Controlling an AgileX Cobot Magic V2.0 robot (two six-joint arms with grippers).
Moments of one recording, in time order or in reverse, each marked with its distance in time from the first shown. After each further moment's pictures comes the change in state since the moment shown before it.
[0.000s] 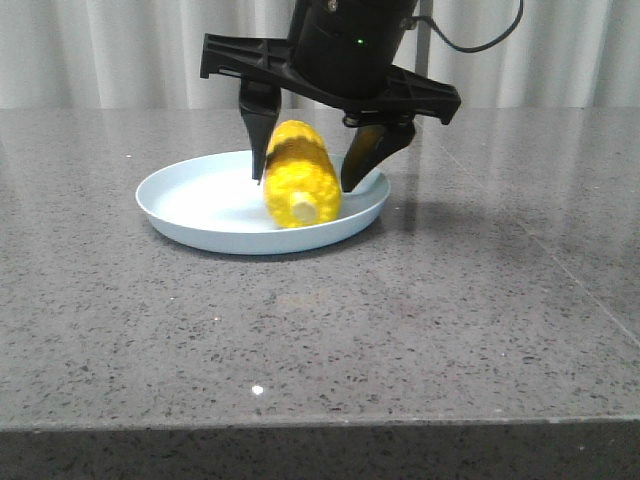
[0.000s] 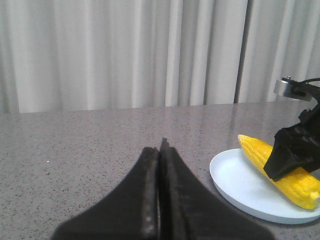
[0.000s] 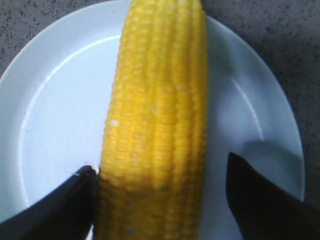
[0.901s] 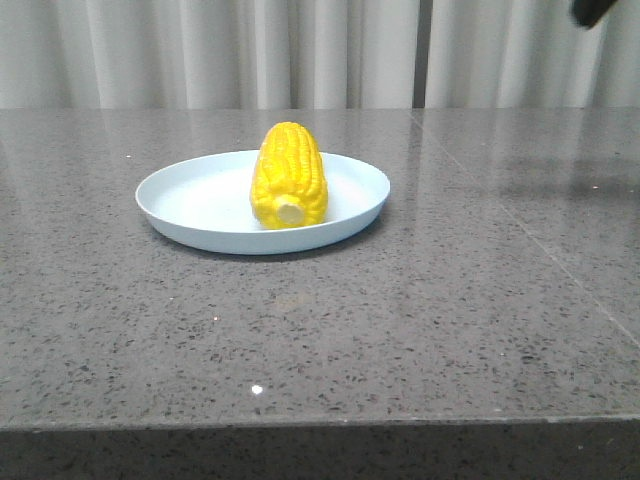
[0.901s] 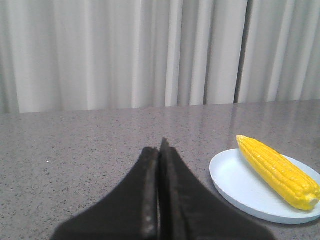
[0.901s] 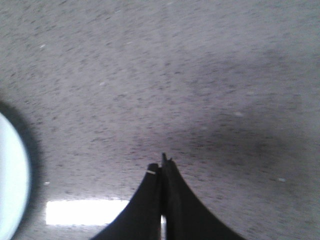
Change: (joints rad) left arm 0.000 0.000 0.000 0.000 0.000 0.000; right arm -0.447 -0.325 -0.008 -0.014 0.306 -0.313
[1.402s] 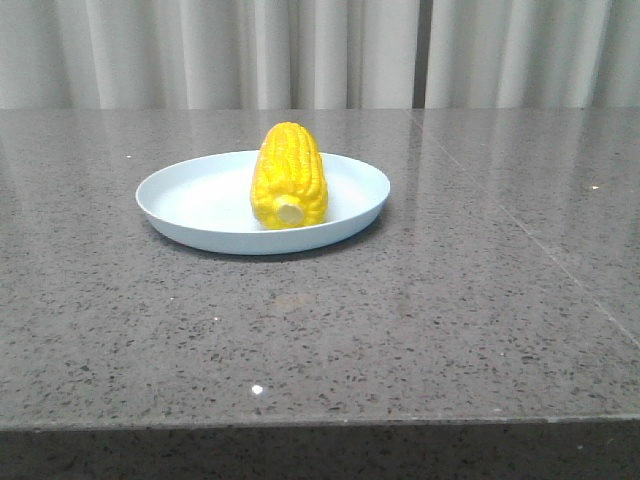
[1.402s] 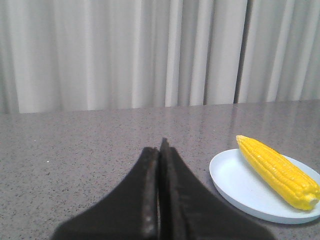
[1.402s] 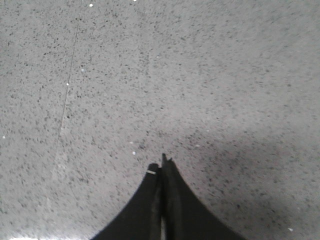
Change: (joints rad) left arm 0.000 0.000 0.000 0.000 0.000 0.000; right arm -0.026 -0.639 0.714 -0.090 -0.306 -0.053
